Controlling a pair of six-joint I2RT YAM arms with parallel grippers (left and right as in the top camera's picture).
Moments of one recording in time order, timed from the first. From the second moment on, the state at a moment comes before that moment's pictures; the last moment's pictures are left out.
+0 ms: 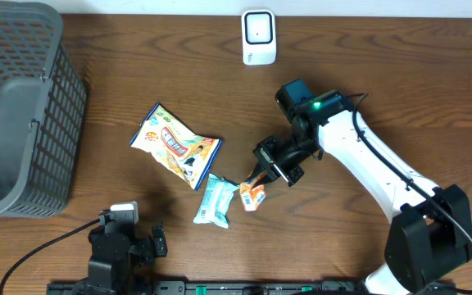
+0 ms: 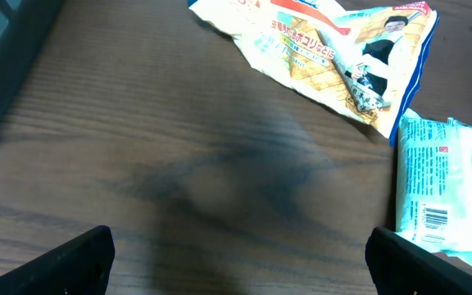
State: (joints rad) left arm -0.24 0.02 0.35 -1.05 -0.15 -0.23; right arm 0.49 1.76 1.37 -1.19 -0.84 1.35
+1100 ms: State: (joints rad) left arm -0.24 0.02 0.35 -1.05 -0.15 -0.23; right arm 0.49 1.76 1.37 -1.18 -1.14 1.51
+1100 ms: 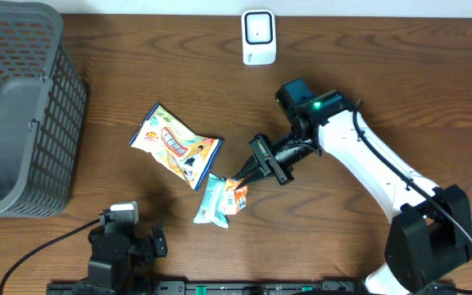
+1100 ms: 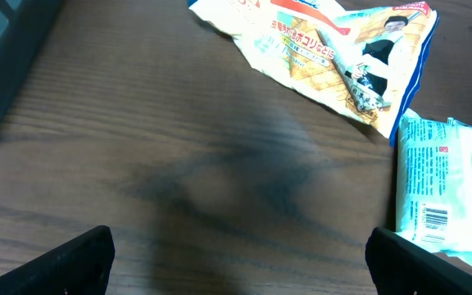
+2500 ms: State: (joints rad) left arm -0.24 0.02 0.35 -1.05 -0.15 -0.23; right arm 0.50 1.77 1.37 -0.29 -0.06 0.44
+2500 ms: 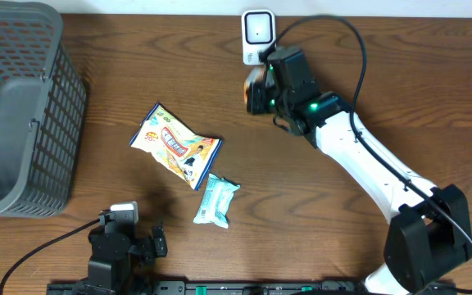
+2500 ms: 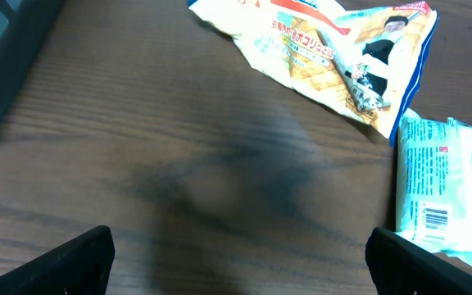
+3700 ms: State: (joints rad) left arm -0.24 0.02 0.35 -1.05 -0.15 -0.23; right arm 0.38 2.34 1.48 0.72 -0.02 0.21
